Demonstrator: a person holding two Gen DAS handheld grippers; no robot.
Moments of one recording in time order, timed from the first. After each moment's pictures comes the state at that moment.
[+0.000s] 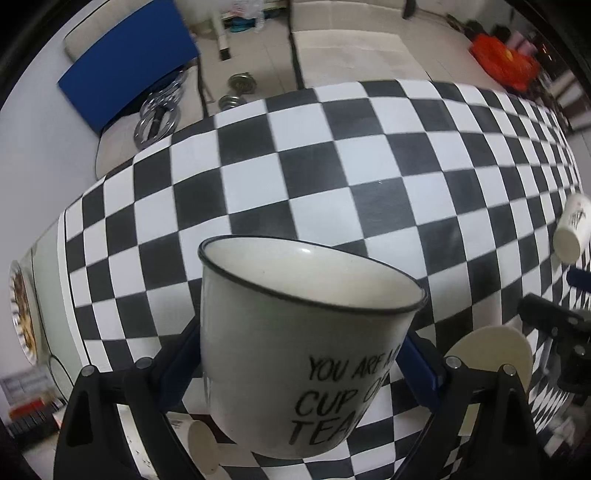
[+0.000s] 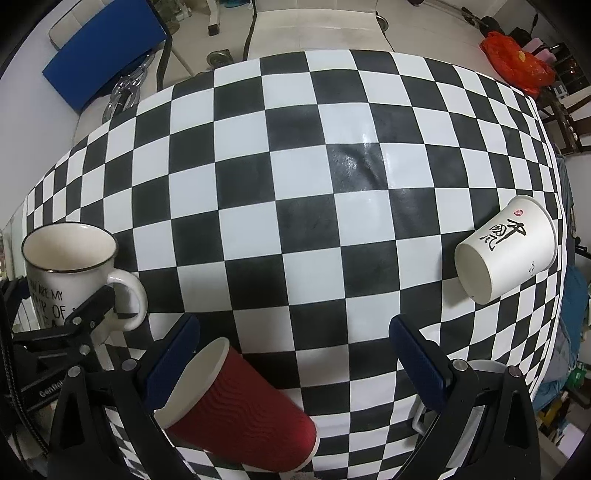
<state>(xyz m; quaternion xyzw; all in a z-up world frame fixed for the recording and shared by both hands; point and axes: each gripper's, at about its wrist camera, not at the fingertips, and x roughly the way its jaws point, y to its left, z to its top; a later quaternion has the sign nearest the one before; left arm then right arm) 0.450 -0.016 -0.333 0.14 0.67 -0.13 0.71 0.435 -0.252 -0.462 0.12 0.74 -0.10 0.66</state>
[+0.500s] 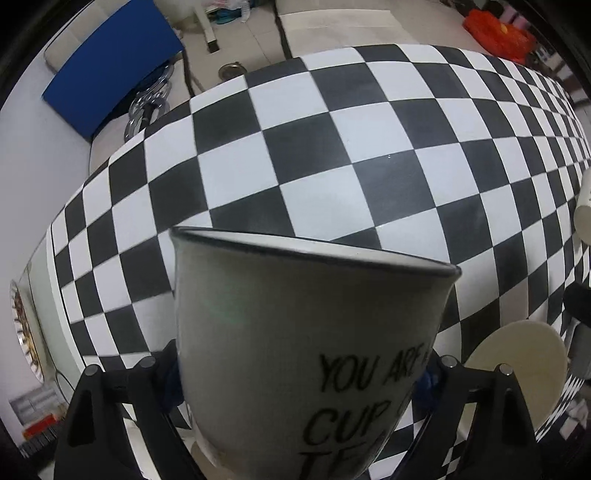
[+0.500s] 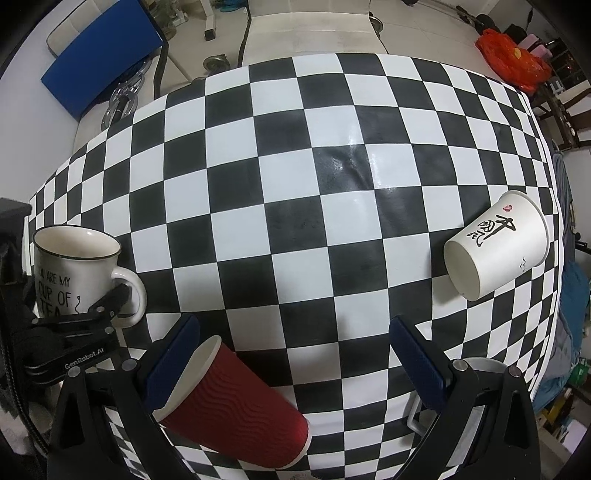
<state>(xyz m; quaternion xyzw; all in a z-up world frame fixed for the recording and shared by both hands) 0.458 -0.021 -0.362 0.18 0.69 -0.13 0.69 0.424 -0.270 -0.454 0.13 0.73 -0.10 0.66</state>
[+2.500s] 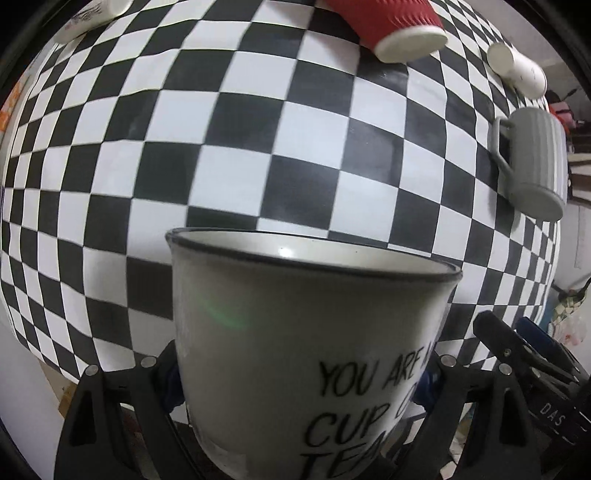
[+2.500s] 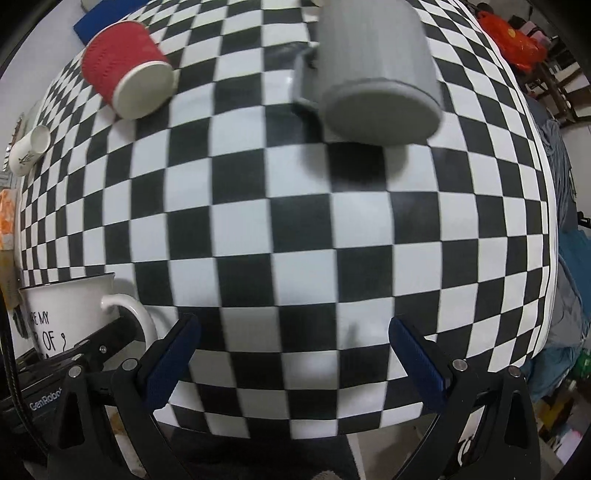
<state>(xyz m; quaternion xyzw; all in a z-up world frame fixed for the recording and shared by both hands) 0.091 -0.052 -0.396 -0.06 0.76 -0.04 0.64 0.071 -0.309 -0.439 0.12 0.74 -0.08 0.65</state>
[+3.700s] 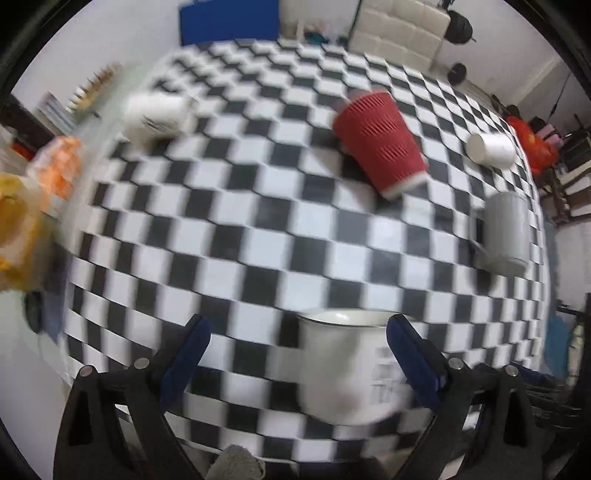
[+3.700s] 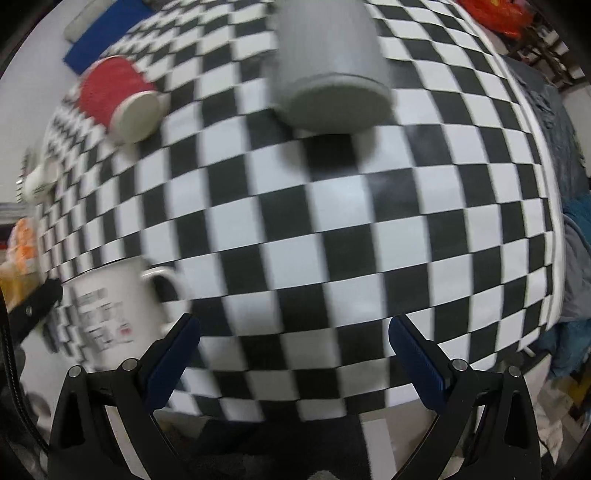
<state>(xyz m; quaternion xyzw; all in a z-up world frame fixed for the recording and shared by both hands) 0.100 -0.019 -0.306 -0.01 0.63 -0.01 0.77 0.021 -0.354 -0.398 0.20 0.73 -0.05 0.65</state>
